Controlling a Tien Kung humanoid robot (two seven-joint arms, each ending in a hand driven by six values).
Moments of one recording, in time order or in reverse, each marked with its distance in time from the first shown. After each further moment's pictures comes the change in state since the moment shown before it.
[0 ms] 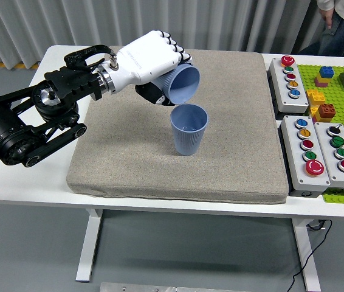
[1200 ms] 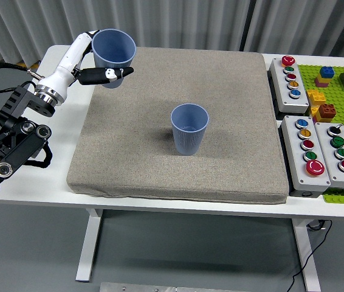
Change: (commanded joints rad) left arm 0.369 -0.046 -0.444 0.049 -0.770 -0.030 -0.055; right arm -0.011 0.004 0.013 0.001 -0.014 0.001 0.000
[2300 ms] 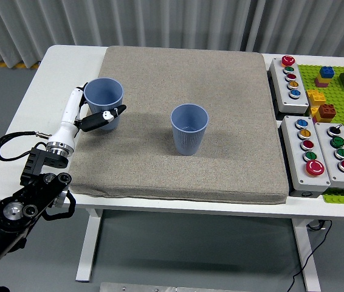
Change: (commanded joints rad) left arm 0.215 -0.184 -0.041 0.109 -0.042 0.207 -0.093; right arm 0.000 0.000 0.008 -0.002 -0.016 0.005 0.006
